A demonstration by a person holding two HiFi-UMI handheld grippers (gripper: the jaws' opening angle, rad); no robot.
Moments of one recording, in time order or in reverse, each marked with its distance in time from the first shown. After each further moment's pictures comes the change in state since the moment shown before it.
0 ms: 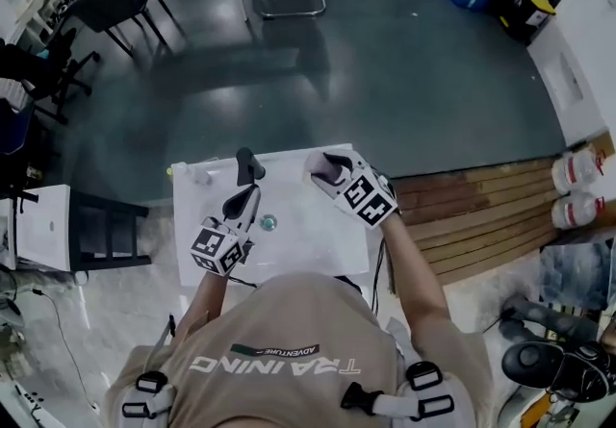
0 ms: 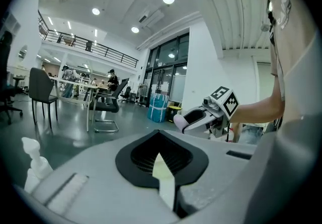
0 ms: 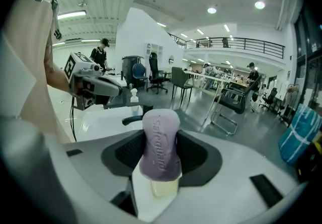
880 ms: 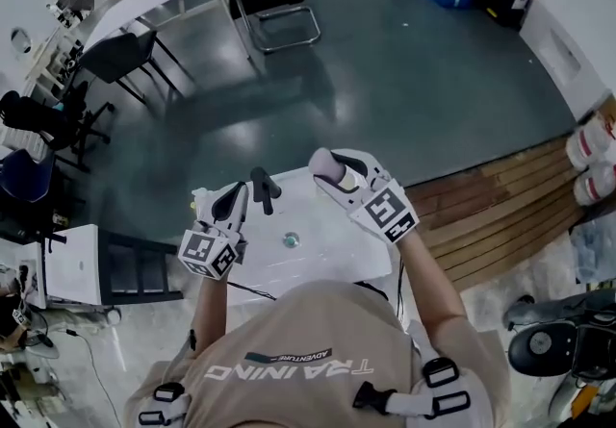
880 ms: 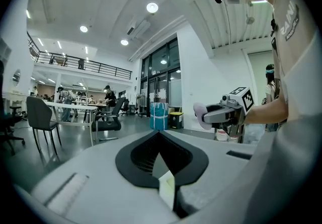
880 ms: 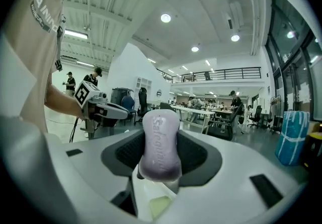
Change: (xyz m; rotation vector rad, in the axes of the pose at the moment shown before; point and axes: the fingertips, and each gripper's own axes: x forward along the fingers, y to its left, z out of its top) left arm -0.032 0.022 0.087 0.164 -0.090 0.009; right arm -0.087 0.013 0.101 0.034 -0.443 -0.168
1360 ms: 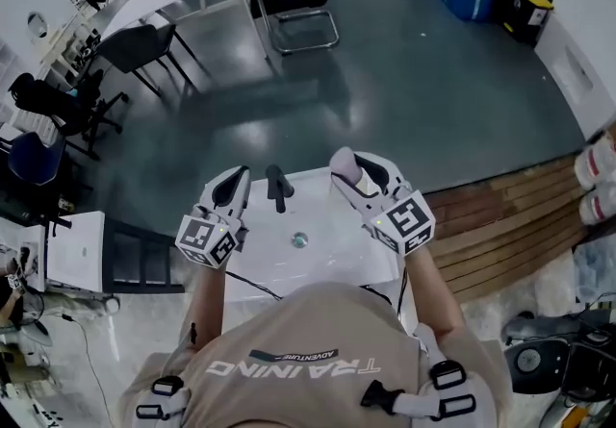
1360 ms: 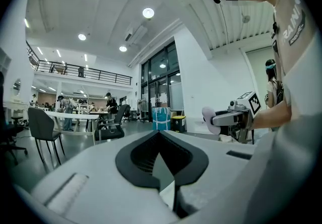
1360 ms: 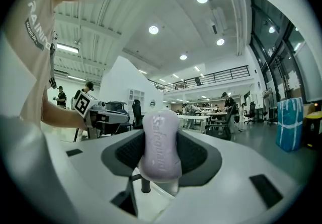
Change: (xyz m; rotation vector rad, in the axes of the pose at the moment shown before) left arm -0.004 0.016 0.040 0.056 -0.048 0.019; right arm -0.017 -0.003 0.024 0.113 -0.124 -0.068
